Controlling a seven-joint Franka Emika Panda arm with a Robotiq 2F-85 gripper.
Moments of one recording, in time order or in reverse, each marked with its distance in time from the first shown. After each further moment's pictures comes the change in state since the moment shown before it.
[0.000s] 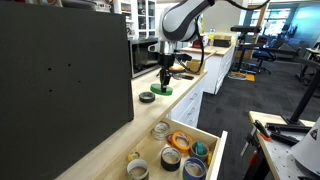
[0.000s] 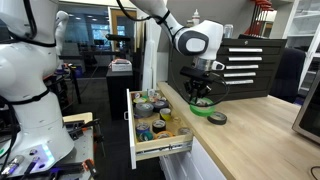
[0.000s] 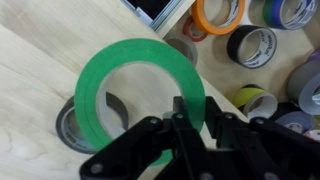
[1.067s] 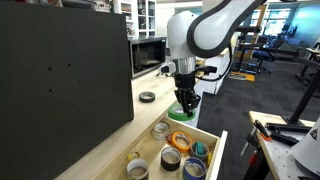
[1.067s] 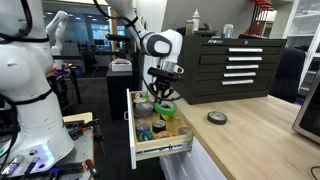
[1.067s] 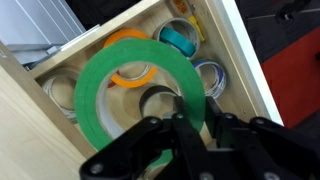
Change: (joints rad) arm 0.213 -0.218 0.012 -0.380 -0.120 -0.004 -0.001
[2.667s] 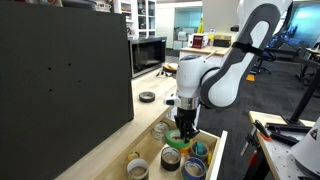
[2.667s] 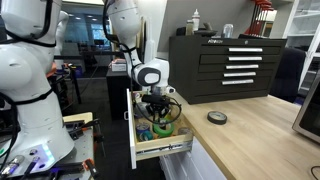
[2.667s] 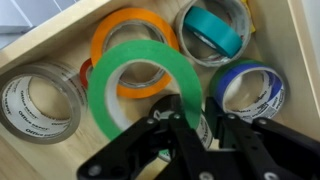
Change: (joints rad) arm 0.023 0.238 0.010 -0.133 -0.101 0.523 0.073
